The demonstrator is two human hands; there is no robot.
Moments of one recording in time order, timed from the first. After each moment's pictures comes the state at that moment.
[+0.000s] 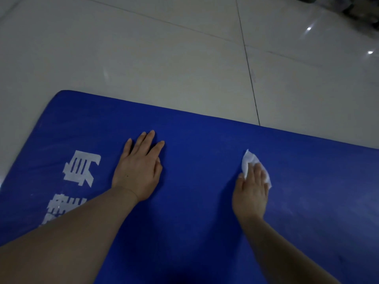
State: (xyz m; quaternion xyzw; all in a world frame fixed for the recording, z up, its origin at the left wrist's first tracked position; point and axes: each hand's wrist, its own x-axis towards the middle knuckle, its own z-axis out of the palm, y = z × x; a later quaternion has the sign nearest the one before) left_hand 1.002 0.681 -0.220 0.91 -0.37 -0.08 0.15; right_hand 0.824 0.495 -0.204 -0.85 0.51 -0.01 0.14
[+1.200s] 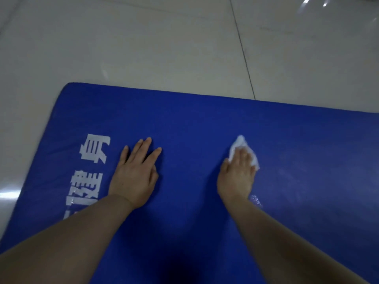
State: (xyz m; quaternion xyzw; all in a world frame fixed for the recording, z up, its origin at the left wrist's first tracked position) left_hand 0.958 0.739 -0.227 0.90 -0.42 -0.06 0.11; right_hand 0.815 0.548 -0.213 -0.85 0.51 -0.02 0.11
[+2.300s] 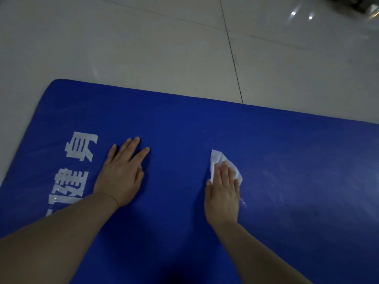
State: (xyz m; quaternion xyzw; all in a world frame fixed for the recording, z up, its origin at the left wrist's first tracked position) left_hand 0.959 0.740 -0.226 0.89 -0.42 -0.07 0.17; right_hand 0.769 0.575 -0.214 -0.91 0.40 0.02 0.13
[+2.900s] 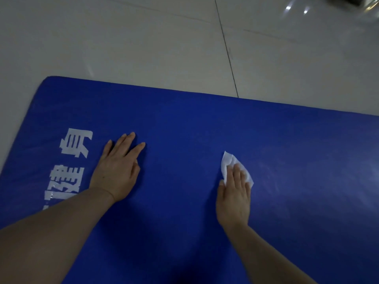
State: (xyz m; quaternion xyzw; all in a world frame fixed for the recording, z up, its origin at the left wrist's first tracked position) left_hand 0.959 0.741 -0.225 0.89 -0.42 -0.07 0.17; right_hand 0.735 0.567 -0.210 -0.87 0.47 0.00 0.16
